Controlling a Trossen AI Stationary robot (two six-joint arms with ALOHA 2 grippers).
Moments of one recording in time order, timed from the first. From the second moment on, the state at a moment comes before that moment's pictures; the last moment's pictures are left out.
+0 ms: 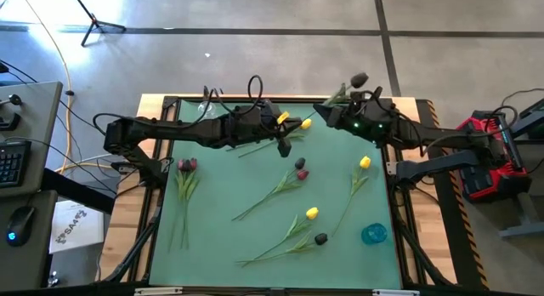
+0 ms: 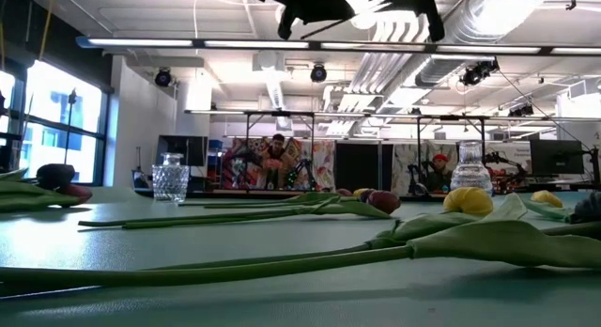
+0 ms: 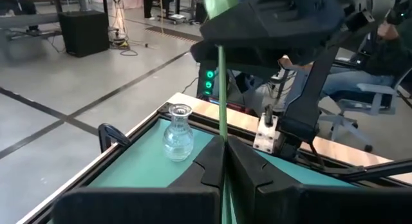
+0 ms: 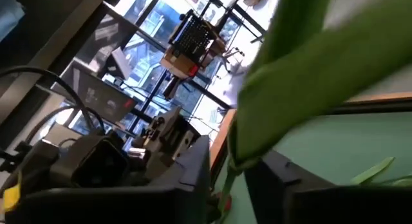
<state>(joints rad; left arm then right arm) 0.10 1.64 1.32 0.13 -0.26 -0.16 -0.15 1.04 0.95 -0.03 0.41 0.96</state>
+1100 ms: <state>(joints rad) 0.16 1.66 1.32 0.25 0.20 -0.34 -0.20 1.05 0.95 -0.02 -0.06 0.47</state>
